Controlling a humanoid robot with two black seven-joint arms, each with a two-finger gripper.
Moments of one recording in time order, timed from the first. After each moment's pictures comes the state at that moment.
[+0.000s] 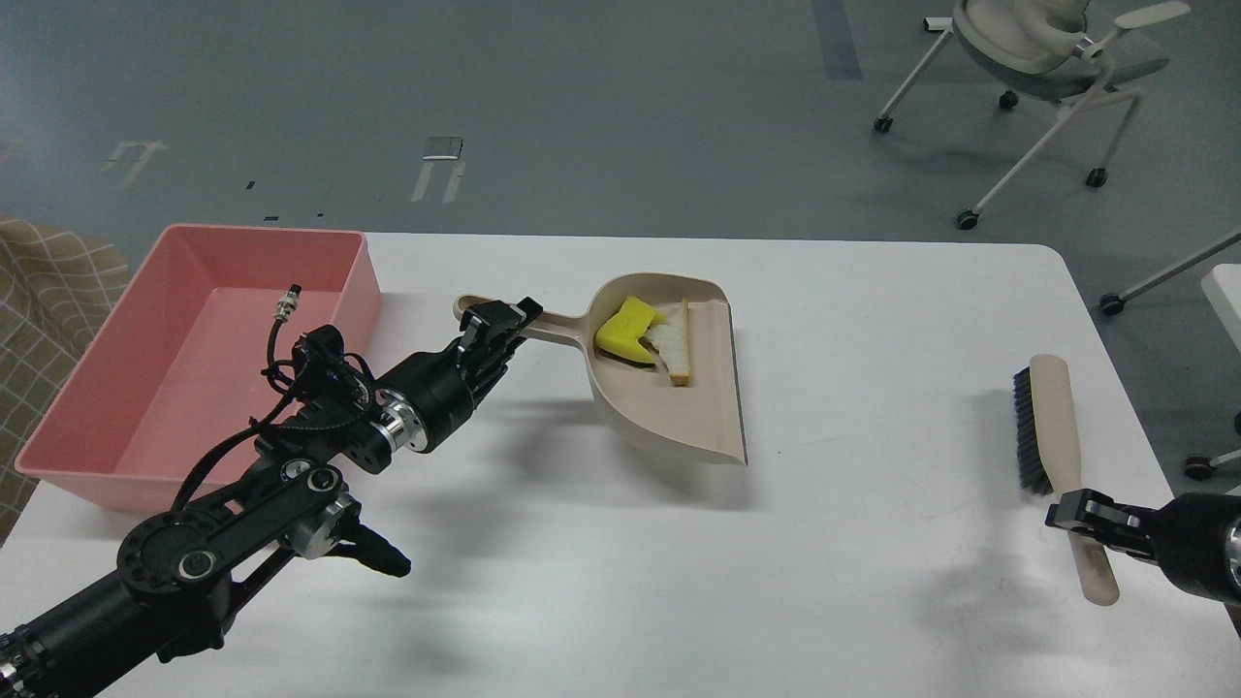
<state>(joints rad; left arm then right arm) -0.35 0.40 -0.80 -1.33 0.98 0.04 -0.11 0.10 -1.05 0.98 1.69 -1.16 0.49 -0.38</state>
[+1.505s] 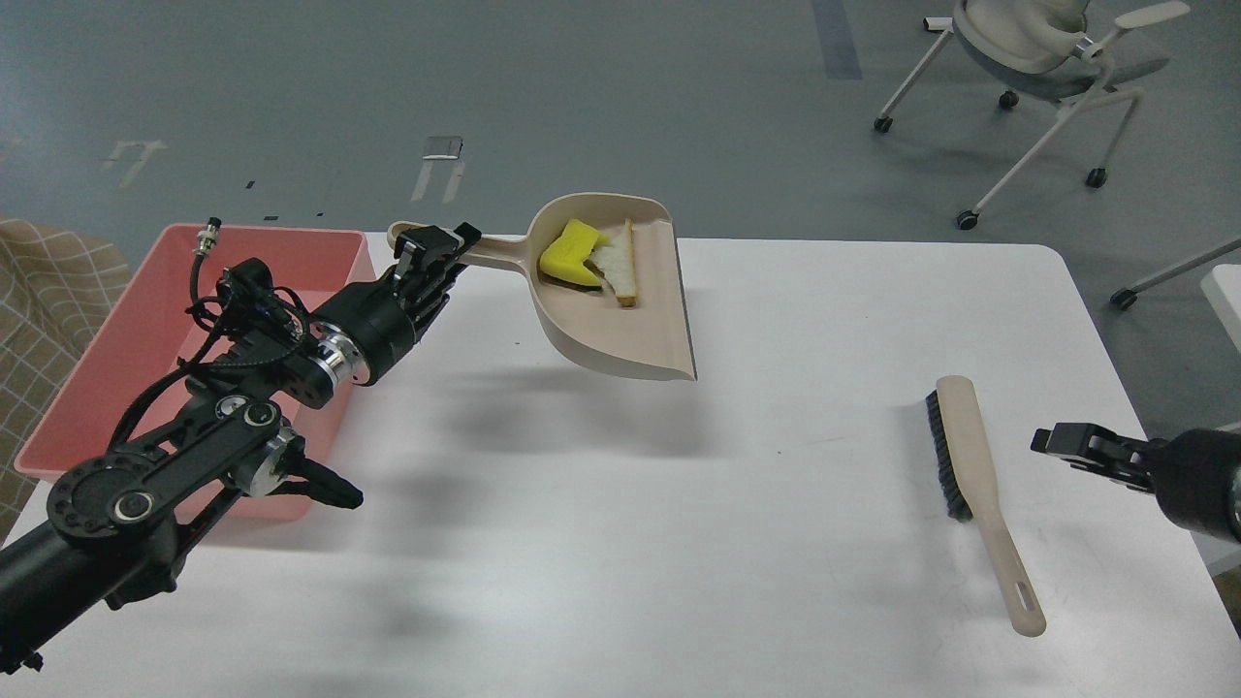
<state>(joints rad) -0.42 0.50 -0.87 -1.32 0.90 0.02 -0.11 0.12 -1.01 1.15 1.73 -1.19 0.49 -0.37</state>
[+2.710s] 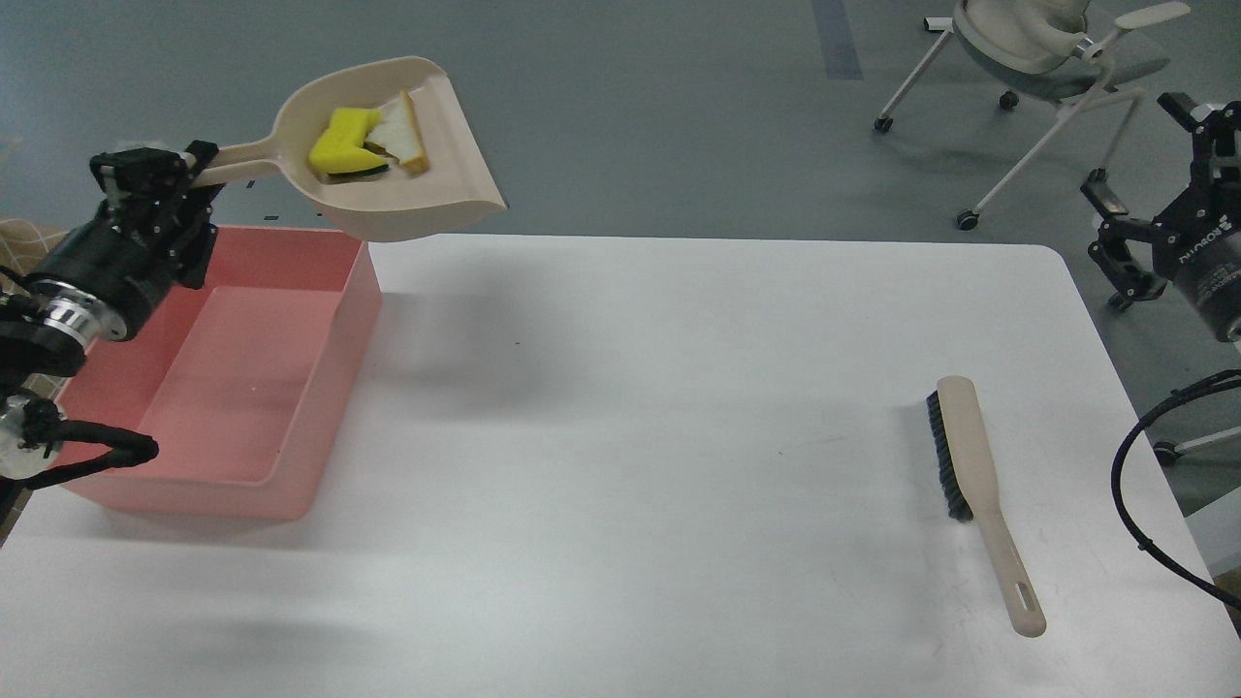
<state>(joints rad) -0.09 0.70 -1.47 -1.33 0.65 -0.14 -0.12 0.31 -0.21 1.89 1.36 -0.86 0.49 -0.38</state>
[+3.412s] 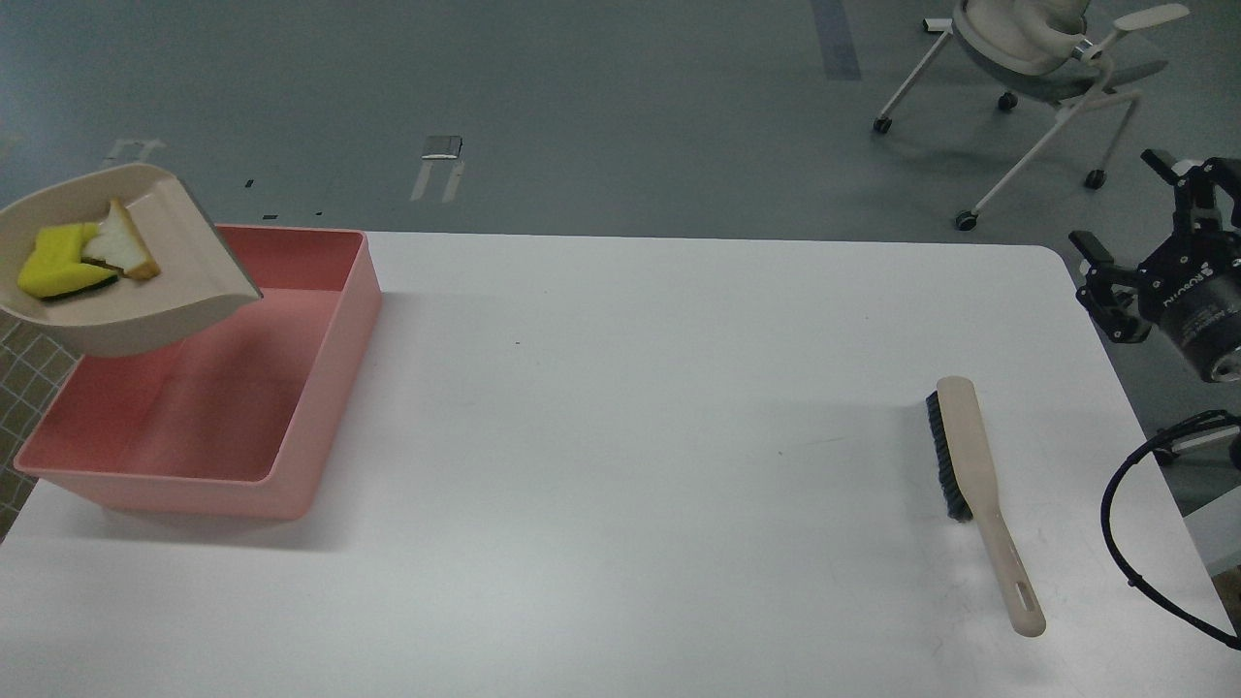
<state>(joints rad) 0.51 0.75 -1.98 -1.33 0.67 -0.31 -0.11 0.26 -0.20 1.89 1.32 -0.84 0.49 -0.37</state>
